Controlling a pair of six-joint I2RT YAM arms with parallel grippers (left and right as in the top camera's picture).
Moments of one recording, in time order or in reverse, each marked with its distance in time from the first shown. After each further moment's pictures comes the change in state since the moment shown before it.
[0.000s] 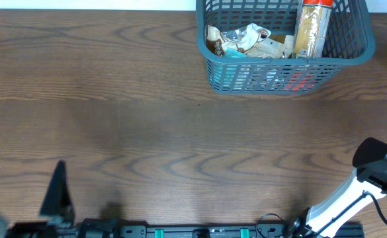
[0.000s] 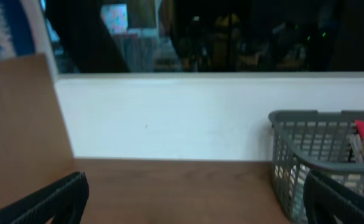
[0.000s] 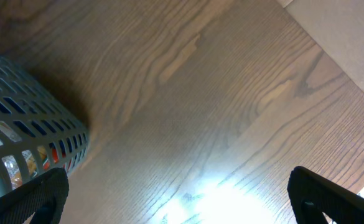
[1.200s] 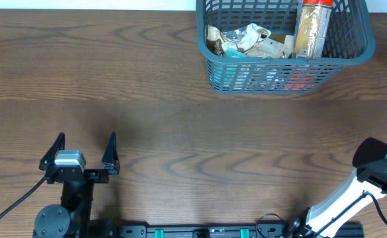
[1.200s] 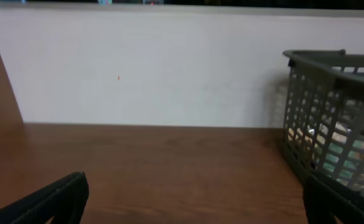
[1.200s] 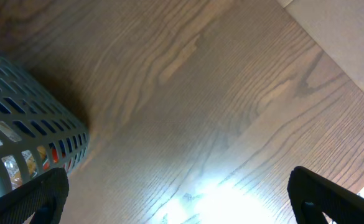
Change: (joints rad) left arm 0.185 -0.443 -1.118 0.657 0.217 -0.060; right arm 0.000 0.000 0.000 0.000 0.000 0.000
